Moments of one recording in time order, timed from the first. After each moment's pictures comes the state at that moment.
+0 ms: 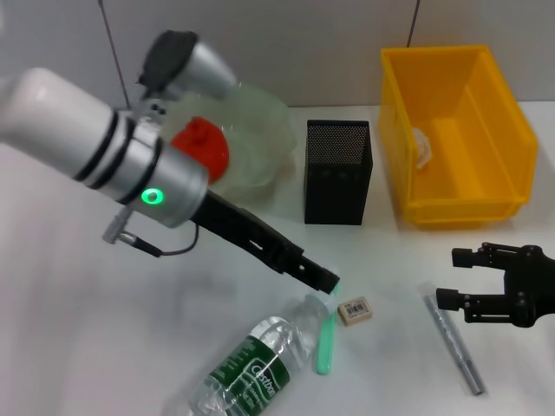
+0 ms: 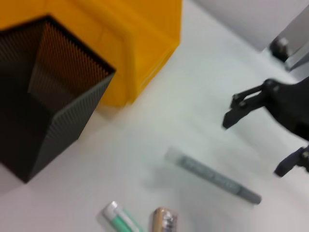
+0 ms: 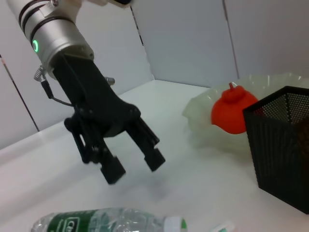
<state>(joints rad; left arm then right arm) -0.89 -2.07 1.20 0.81 2.22 1.50 -2.32 0.39 1.97 -0.80 -0.66 -1.91 -1.58 1.39</state>
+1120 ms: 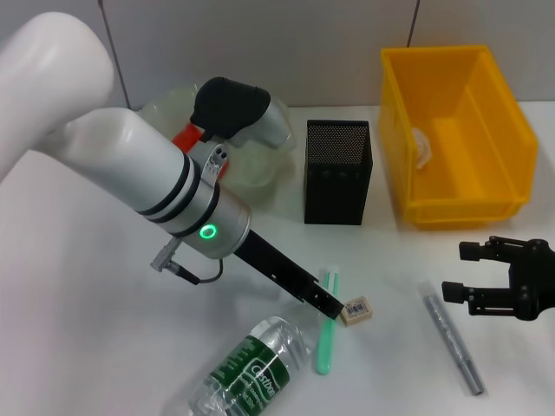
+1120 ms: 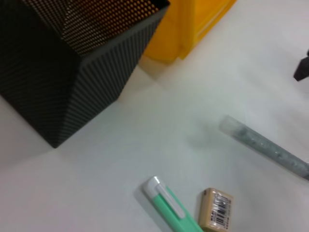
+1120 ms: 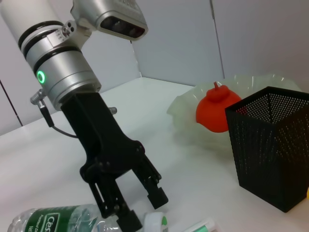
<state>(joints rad) -0.92 -2.08 1.49 0.72 2.18 1.24 -2.47 0.39 1.97 -0.79 -0.67 -1.91 -1.55 1.38</state>
